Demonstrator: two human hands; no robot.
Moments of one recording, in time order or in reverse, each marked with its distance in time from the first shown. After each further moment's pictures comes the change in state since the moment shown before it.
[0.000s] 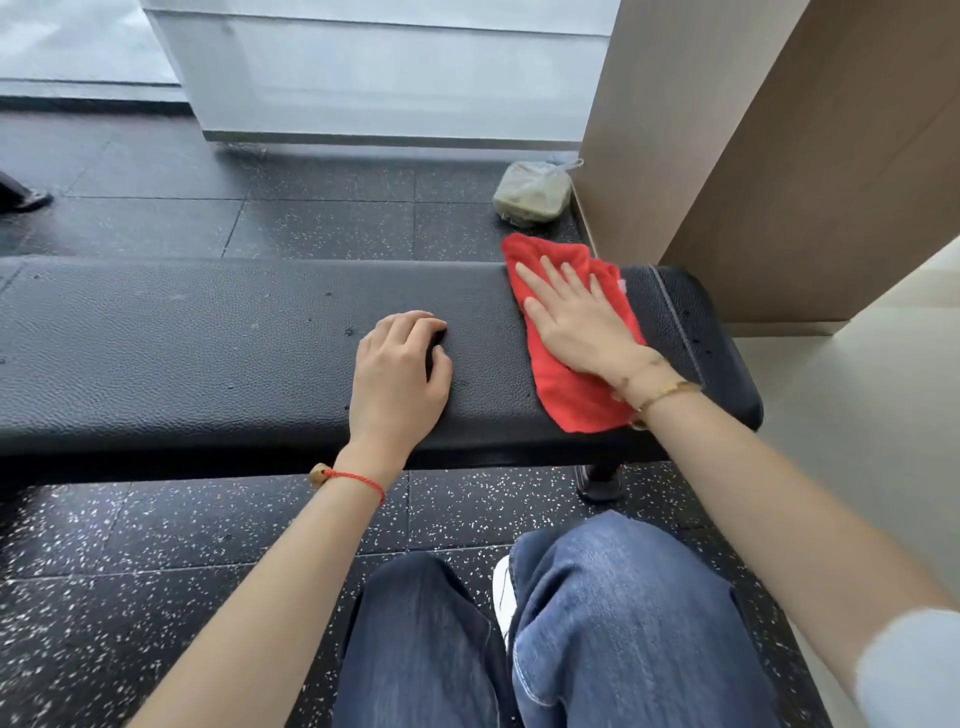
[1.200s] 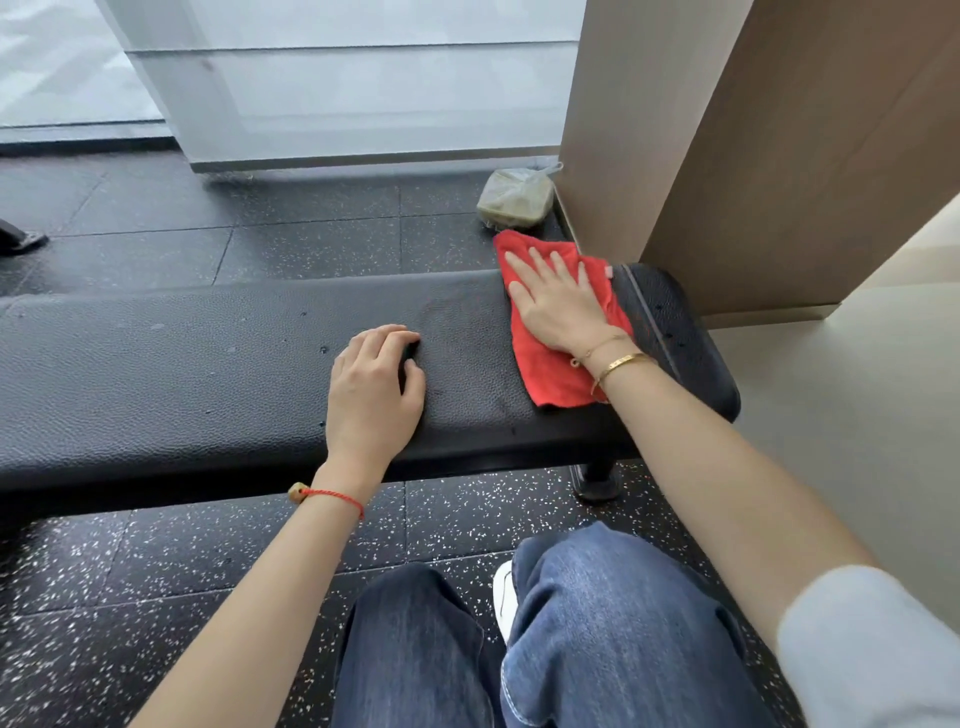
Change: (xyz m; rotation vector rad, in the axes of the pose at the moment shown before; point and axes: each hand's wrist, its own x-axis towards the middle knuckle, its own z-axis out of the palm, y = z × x) left_hand -0.004 0.001 0.001 0.014 -0.007 0.005; right_hand 0.026 0.020 0.002 0.034 0.036 0.120
